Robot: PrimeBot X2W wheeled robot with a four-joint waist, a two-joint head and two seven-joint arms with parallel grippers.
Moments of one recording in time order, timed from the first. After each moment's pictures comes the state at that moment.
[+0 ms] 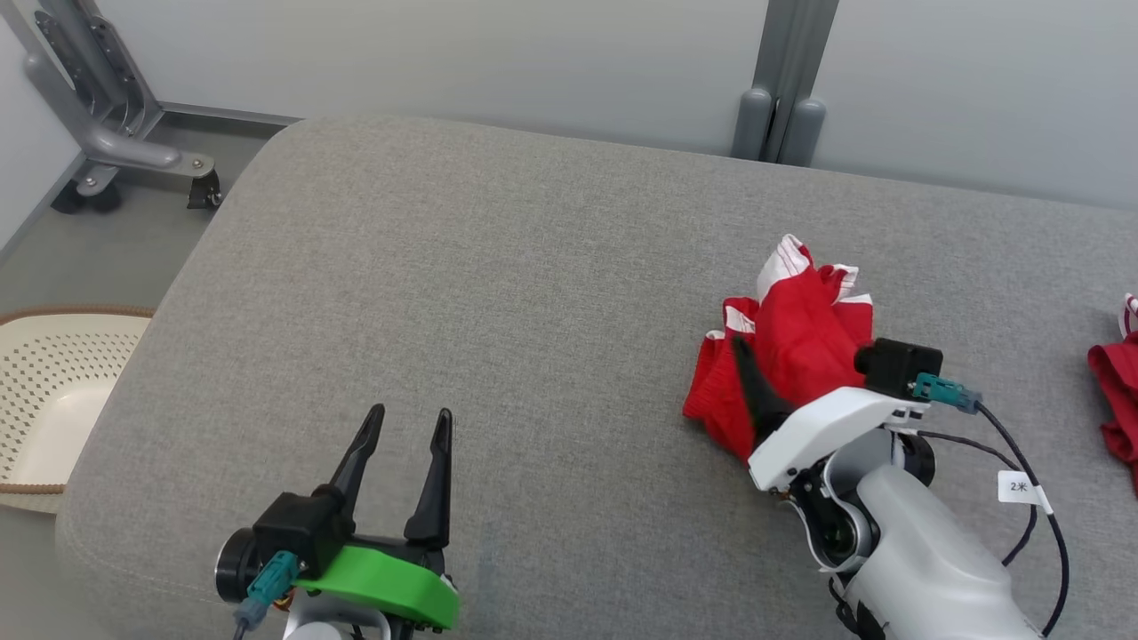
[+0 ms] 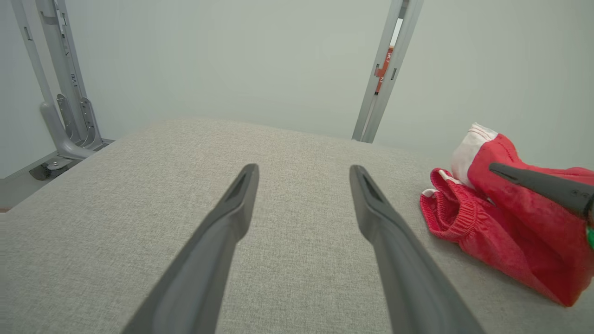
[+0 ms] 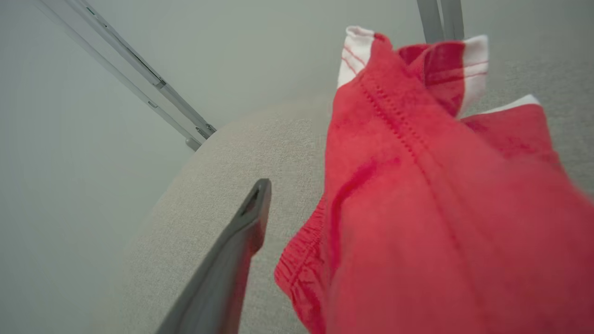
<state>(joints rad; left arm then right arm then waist) -0.07 0.05 -0.24 0.23 -0.29 -0.11 -0.26 -0.46 -0.07 0.35 0.71 0.75 0.13 -0.19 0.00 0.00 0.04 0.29</state>
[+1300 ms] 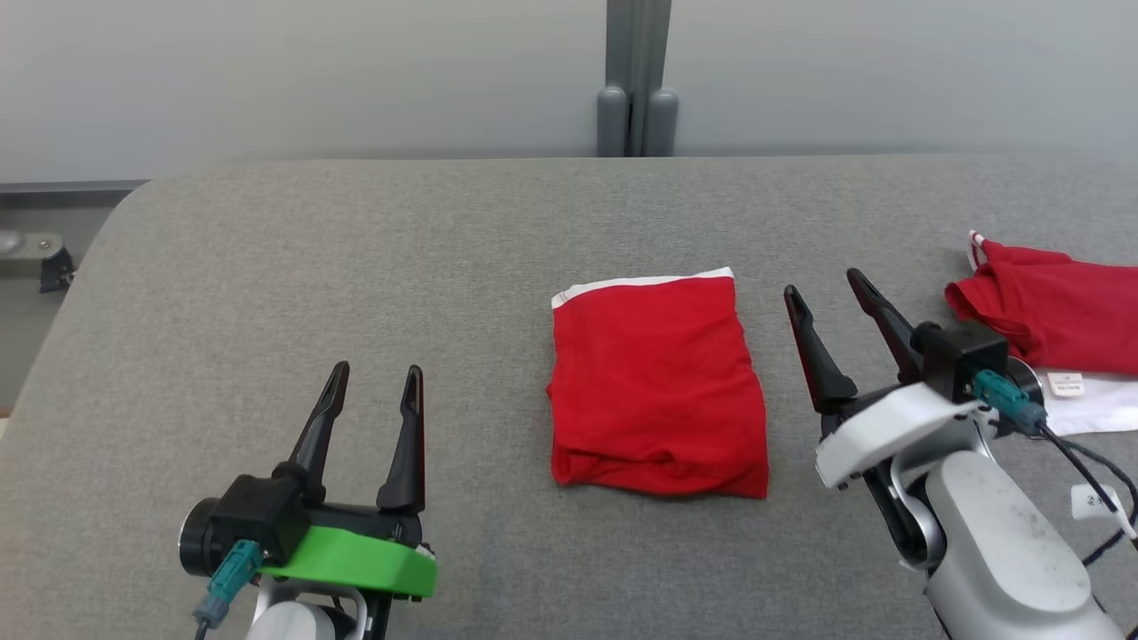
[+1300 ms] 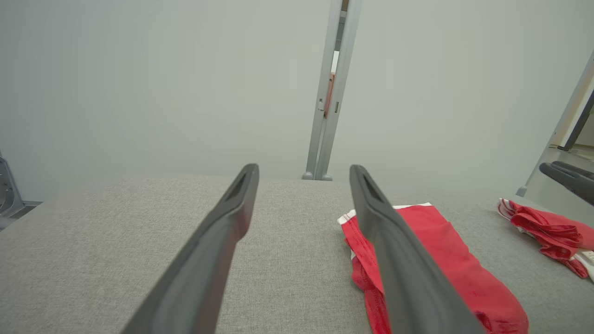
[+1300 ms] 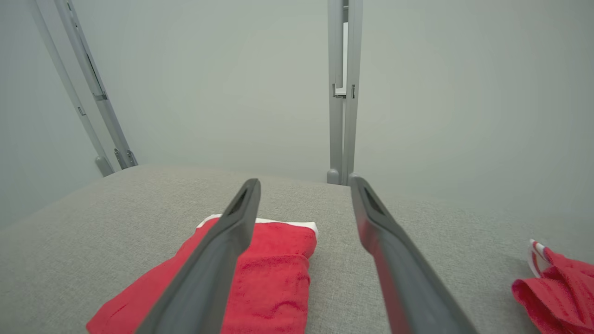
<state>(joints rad) -0.08 0.05 -0.19 0.12 -0.26 -0.10 -0.26 -0.38 -0.20 0.27 0.44 0.33 0.13 -0.26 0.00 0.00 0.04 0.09</state>
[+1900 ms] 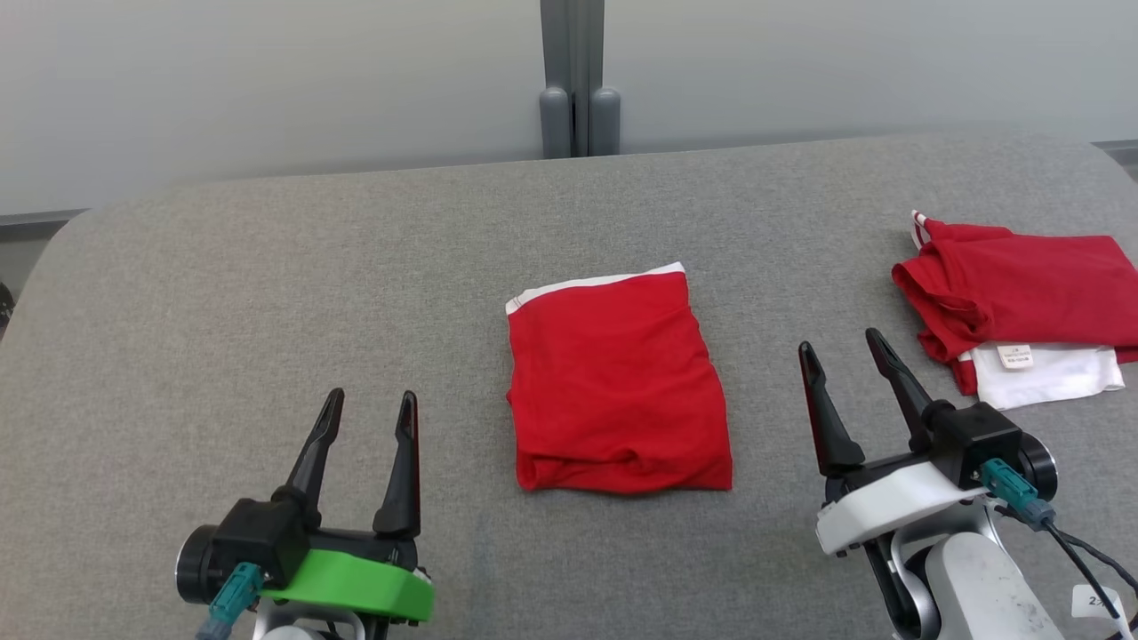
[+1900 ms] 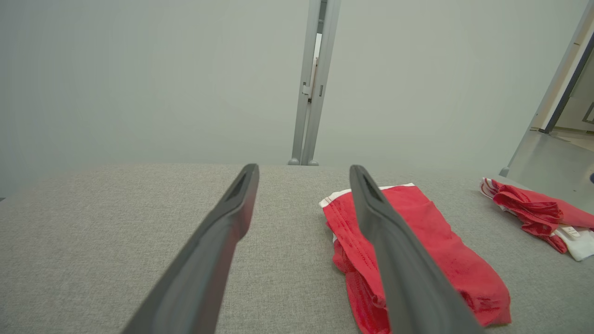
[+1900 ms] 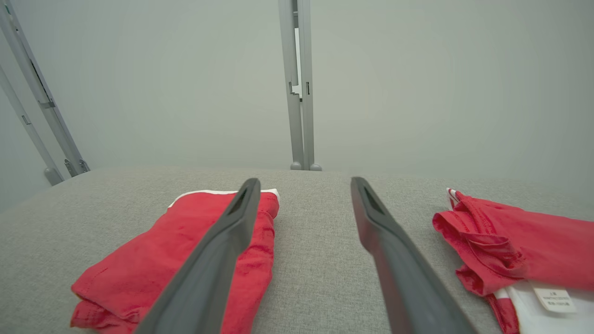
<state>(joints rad) -0.03 0.05 -0.17 0.11 -0.25 -0.10 -0.26 -0.15 -0.07 0.10 0.23 0.13 0.13 -0.26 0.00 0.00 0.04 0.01</state>
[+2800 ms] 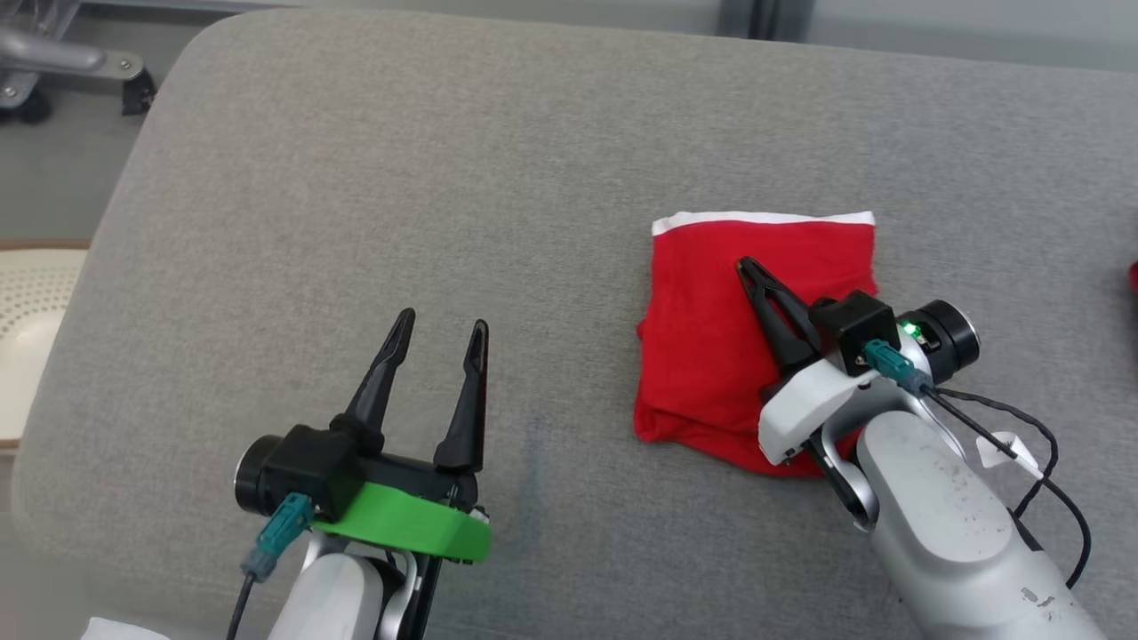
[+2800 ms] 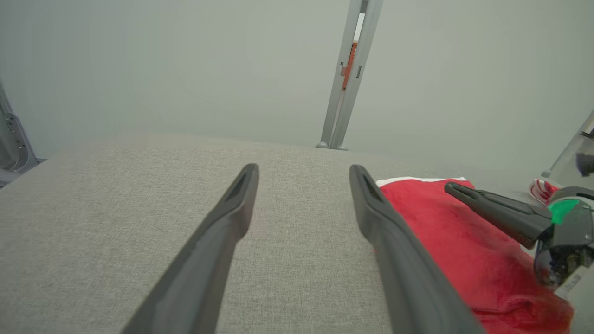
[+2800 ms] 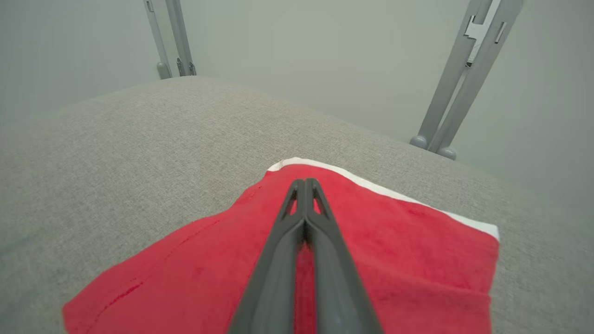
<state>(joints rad) -0.18 0.05 -0.31 0.11 -0.31 -0.09 -0.26 -0.49 -0.13 0.33 0.54 0.06 0.13 -0.26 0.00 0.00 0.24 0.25</state>
